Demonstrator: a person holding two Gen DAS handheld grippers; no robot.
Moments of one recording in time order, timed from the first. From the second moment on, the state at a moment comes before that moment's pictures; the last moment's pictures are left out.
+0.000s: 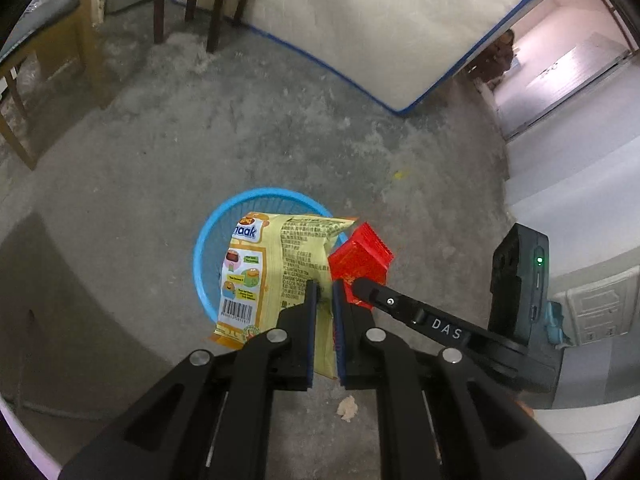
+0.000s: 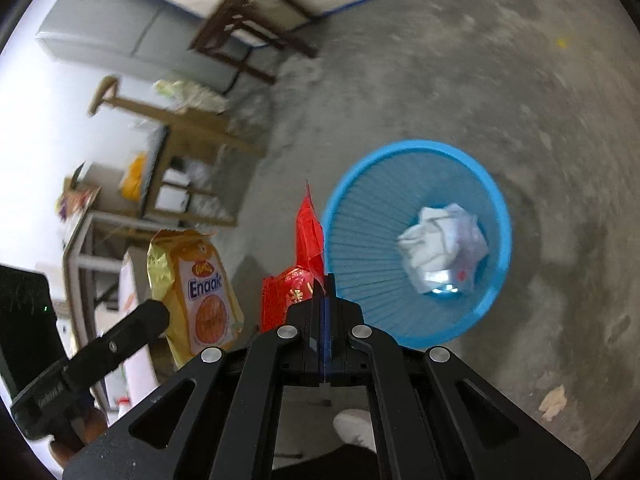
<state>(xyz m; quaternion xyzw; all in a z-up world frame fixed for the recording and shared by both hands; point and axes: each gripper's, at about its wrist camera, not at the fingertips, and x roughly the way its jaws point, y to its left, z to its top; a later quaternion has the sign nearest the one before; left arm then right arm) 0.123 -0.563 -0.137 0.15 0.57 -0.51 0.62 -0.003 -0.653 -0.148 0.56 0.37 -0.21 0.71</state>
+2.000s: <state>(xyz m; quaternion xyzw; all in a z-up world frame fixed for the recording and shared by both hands) 0.084 0.163 -0.011 -0.17 0.35 -0.10 0.91 0.147 -0.269 0.079 0.31 0.46 0.18 0.81</state>
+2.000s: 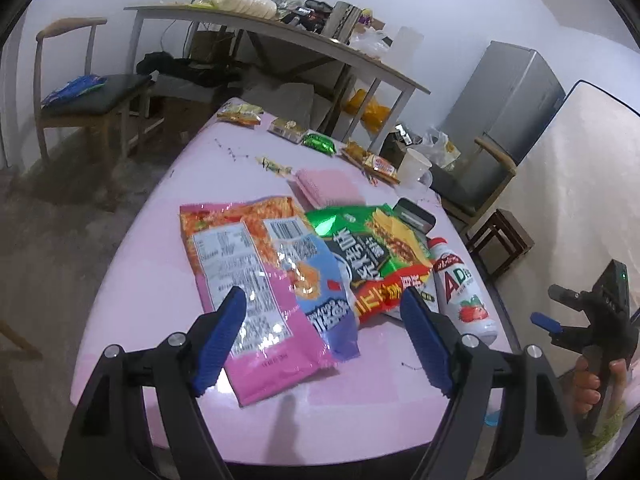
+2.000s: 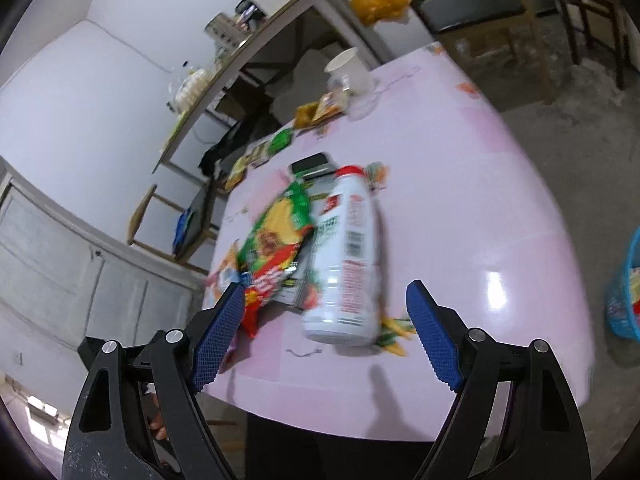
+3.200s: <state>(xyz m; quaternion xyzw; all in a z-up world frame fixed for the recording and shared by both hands) 0.405 0.049 -0.078 0.17 0.53 -0.22 0.80 0.223 -0.240 0.030 0.26 0.53 0.15 0.80</state>
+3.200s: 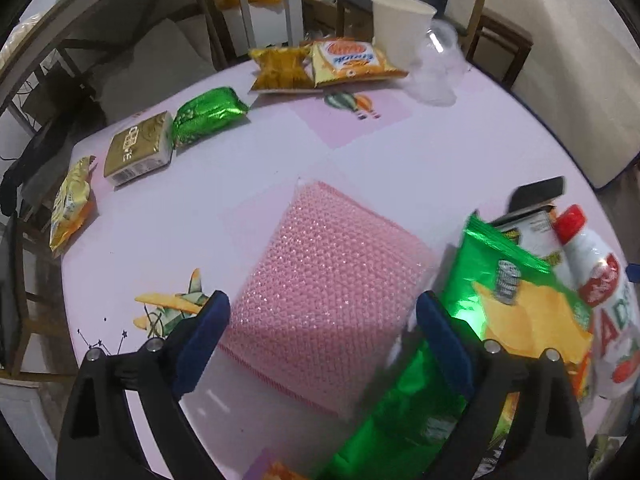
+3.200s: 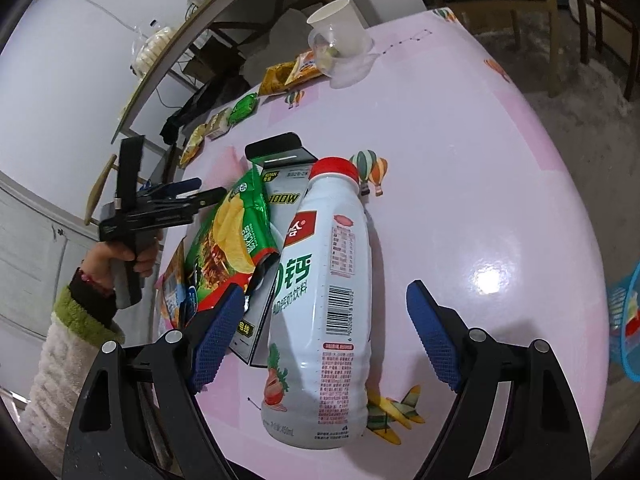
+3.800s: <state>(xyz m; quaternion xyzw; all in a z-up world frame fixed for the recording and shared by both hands) 0.445 0.103 -0.064 -0.06 0.55 -0.17 0.82 0.222 -0.251 0.024 0.28 0.53 0.17 0.79</state>
